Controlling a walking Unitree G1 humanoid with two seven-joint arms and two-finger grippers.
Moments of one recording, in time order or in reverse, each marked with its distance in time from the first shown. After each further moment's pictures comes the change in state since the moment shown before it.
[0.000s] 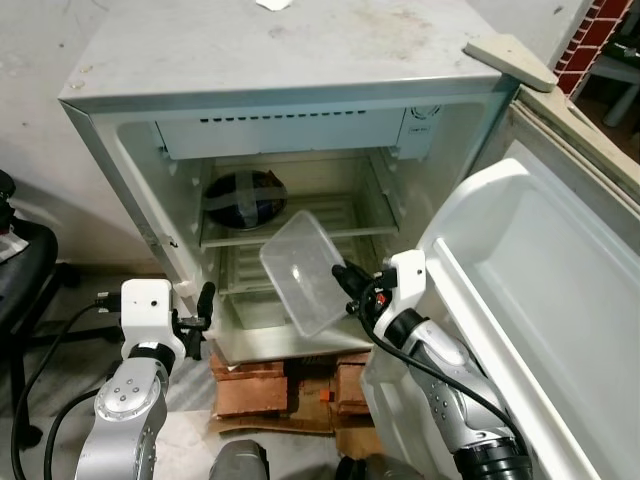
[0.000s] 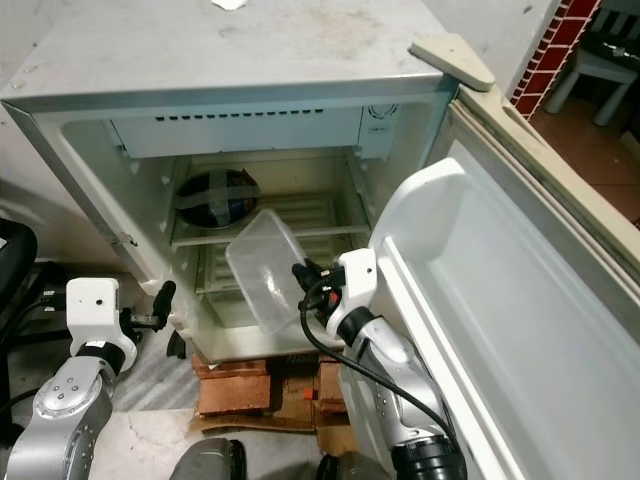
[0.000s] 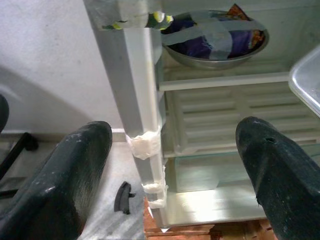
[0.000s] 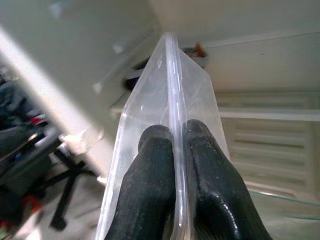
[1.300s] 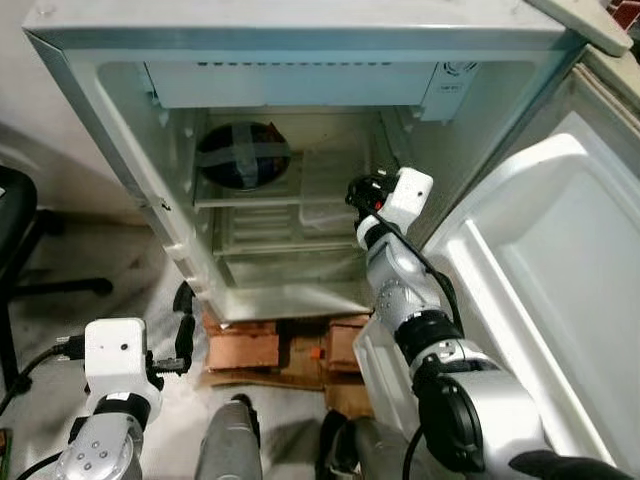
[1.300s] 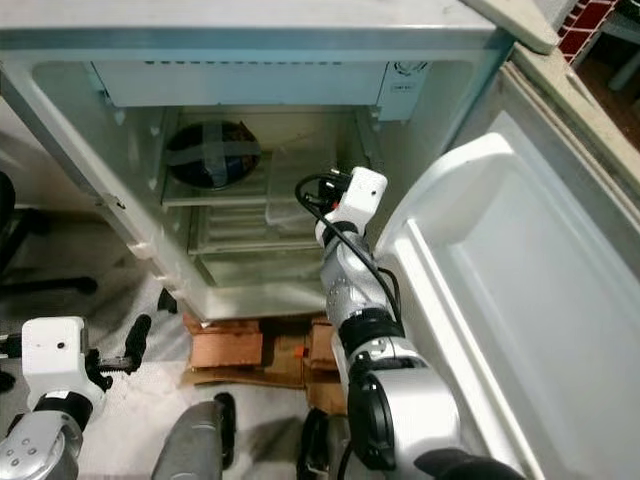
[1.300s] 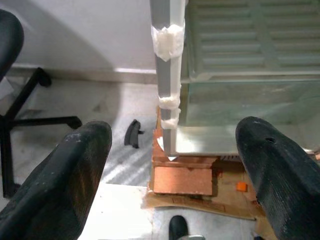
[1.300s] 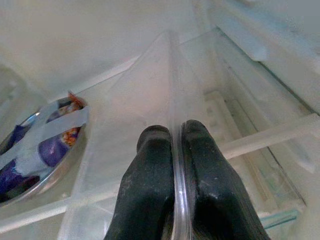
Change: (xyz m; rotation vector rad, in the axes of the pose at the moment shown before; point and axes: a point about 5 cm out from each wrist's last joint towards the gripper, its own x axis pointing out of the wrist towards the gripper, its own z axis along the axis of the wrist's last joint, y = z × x) left arm -0.067 0.005 0.003 -0.007 0.074 0.071; right arm 0.089 -0.025 0.057 0.200 -0.227 -0.436
